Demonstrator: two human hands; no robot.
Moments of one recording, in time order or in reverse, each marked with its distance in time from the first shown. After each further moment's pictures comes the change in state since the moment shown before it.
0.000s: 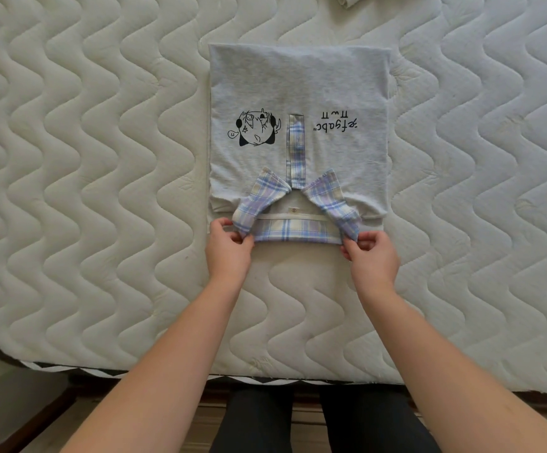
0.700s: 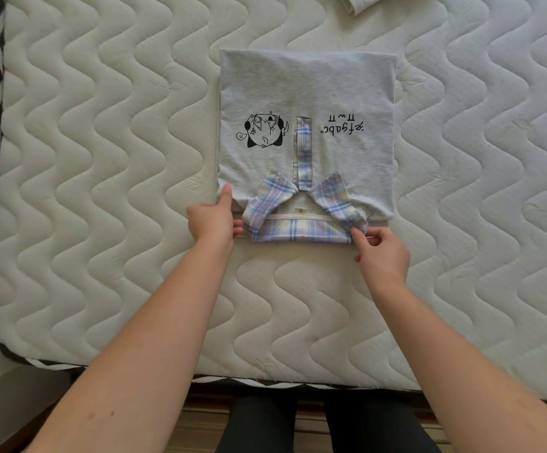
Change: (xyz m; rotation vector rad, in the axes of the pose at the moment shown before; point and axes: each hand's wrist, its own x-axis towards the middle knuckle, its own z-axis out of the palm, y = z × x) left_hand 0.057 0.032 -0.013 -0.413 0.137 -0.380; right_hand 0.009 -0.005 -0.006 -0.180 -0.018 -0.099
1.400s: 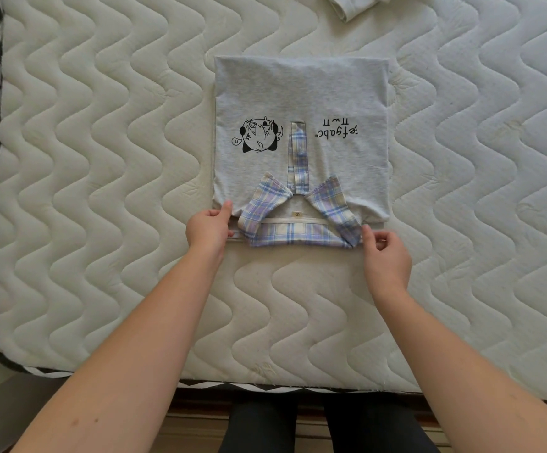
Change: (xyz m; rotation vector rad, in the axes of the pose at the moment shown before) left_hand 0.006 -0.012 -0.011 0.255 -0.097 0.149; right_hand 0.006 0.013 -0.006 -0.027 0.089 -0.009
